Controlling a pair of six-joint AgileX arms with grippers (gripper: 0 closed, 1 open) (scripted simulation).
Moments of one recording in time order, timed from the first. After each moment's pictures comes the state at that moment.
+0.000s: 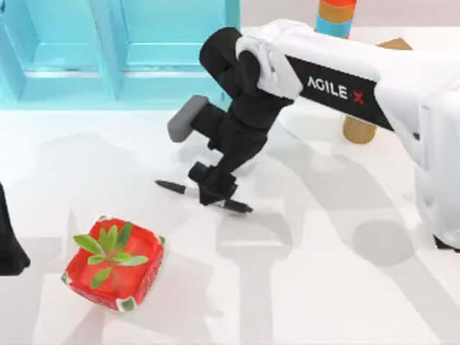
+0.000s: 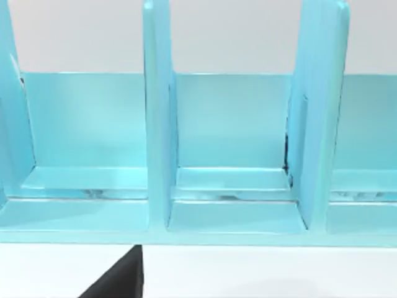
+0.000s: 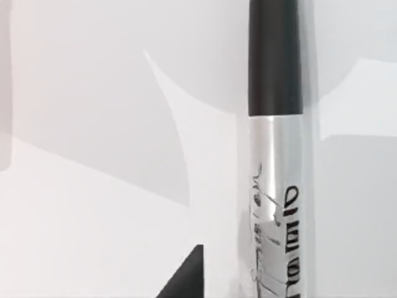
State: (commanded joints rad) left arm 0.00 0.00 0.00 0.00 0.00 0.00; right arm 0.65 2.61 2.15 -1.00 -0.35 -0.46
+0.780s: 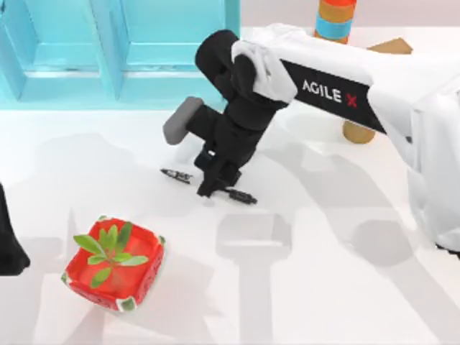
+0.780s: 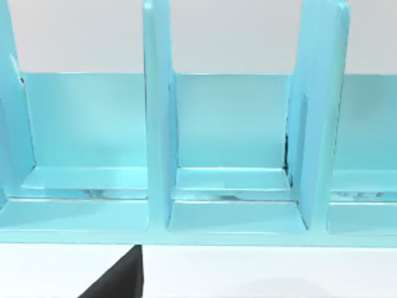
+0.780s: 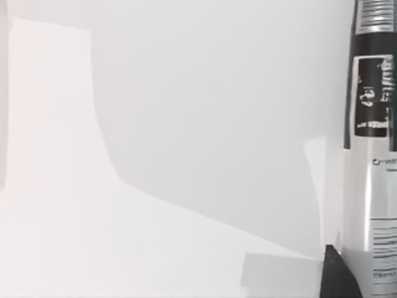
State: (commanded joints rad) left arm 0.00 0.00 0.00 0.00 0.00 0.00; right arm 0.65 2.61 2.15 -1.00 -0.35 -0.46
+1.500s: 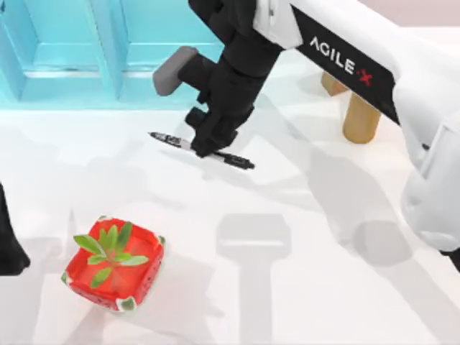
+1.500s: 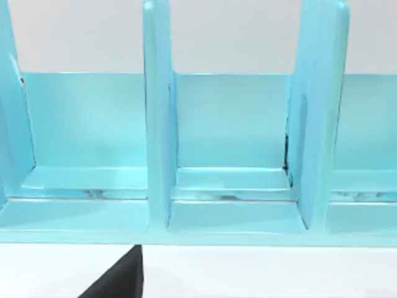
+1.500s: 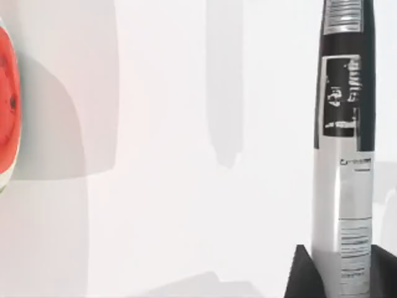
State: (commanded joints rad) left arm 0.00 0.00 0.00 0.00 0.00 0.00; right arm 0.62 2.60 2.57 -1.37 -0.32 -0.47
